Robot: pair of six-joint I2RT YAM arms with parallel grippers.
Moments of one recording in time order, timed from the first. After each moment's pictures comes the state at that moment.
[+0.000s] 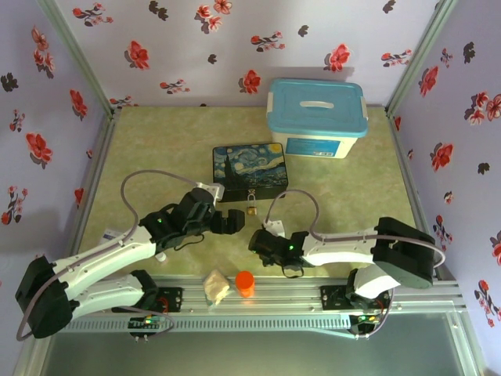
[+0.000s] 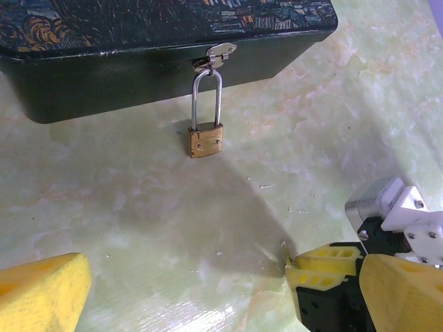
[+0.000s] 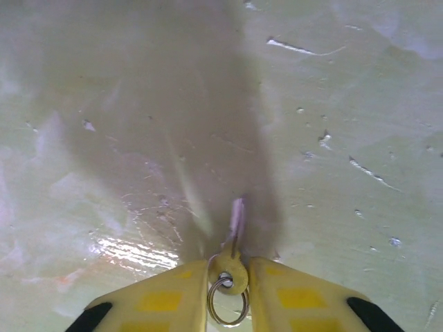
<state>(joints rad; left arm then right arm) -0.91 1.05 0.68 -0.36 -0.03 -0.67 1.25 1.45 0.64 -0.37 0.27 0.99</state>
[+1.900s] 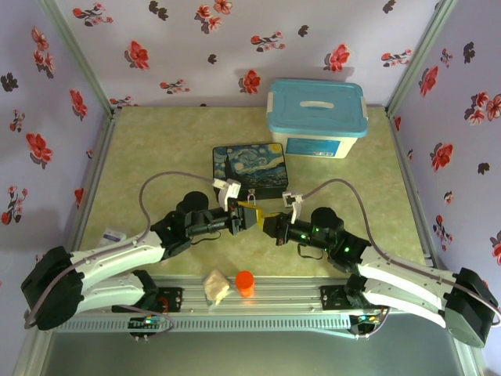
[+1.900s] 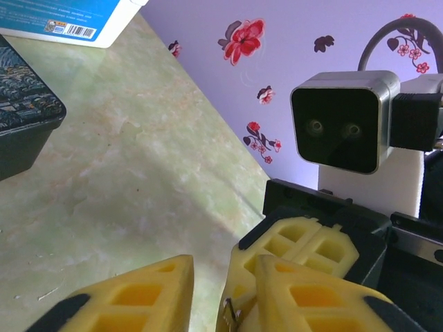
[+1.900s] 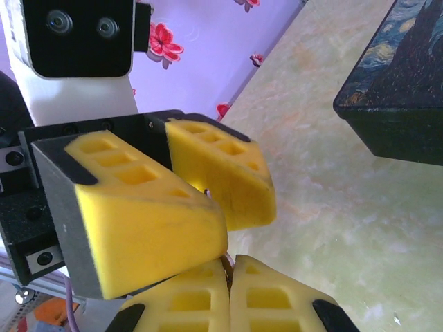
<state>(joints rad) -0.94 1.11 0.53 0.38 0.32 -0.70 0.93 0.84 0.35 0.31 -0.27 0.74</state>
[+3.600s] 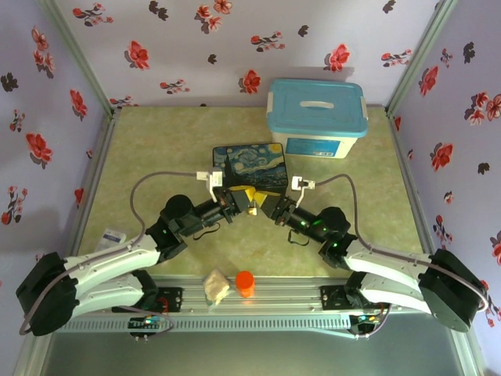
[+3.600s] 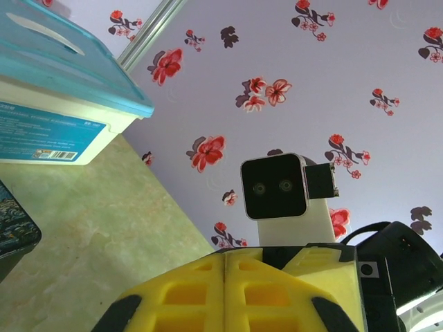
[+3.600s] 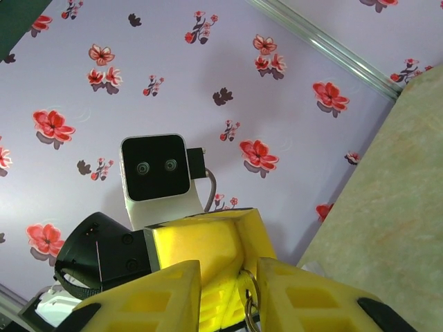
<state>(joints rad) -0.94 1.06 0.50 0.67 0.17 -0.79 0.90 1.05 0.33 0.97 -0.23 1.03</state>
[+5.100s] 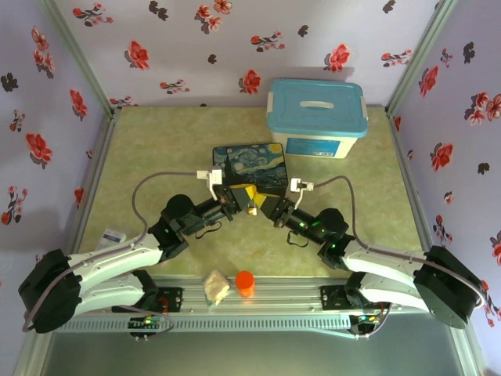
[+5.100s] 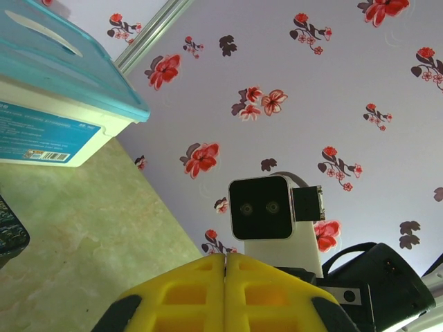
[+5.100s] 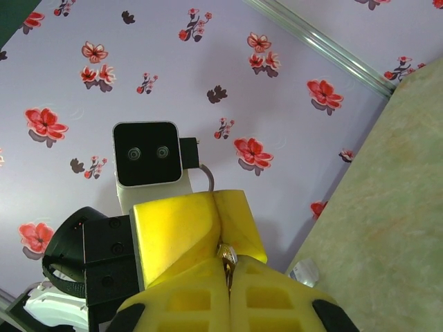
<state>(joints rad) -0.94 1.09 0.50 0.72 0.16 -0.84 0.90 1.08 0.31 1.01 -0.21 1.02</state>
